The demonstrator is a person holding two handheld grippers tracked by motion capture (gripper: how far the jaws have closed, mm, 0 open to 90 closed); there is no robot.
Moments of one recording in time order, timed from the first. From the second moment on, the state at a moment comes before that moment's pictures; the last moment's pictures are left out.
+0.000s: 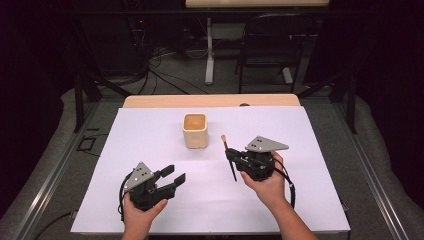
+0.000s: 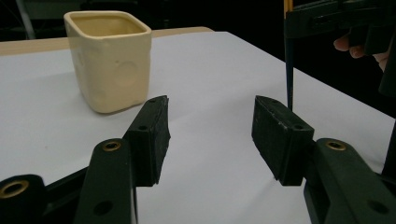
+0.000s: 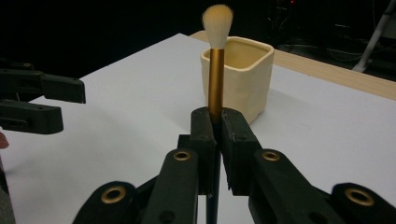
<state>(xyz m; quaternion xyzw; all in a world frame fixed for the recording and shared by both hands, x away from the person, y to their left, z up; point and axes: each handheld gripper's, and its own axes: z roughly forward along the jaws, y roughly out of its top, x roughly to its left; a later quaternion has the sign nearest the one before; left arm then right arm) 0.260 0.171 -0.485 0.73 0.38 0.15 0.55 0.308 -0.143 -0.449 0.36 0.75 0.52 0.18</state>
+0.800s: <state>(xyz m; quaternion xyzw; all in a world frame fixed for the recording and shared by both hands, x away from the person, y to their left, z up) 0.267 0.117 -0.468 0.74 0.35 0.13 0.56 0.295 -0.155 -0.438 0.36 0.72 0.56 0.18</state>
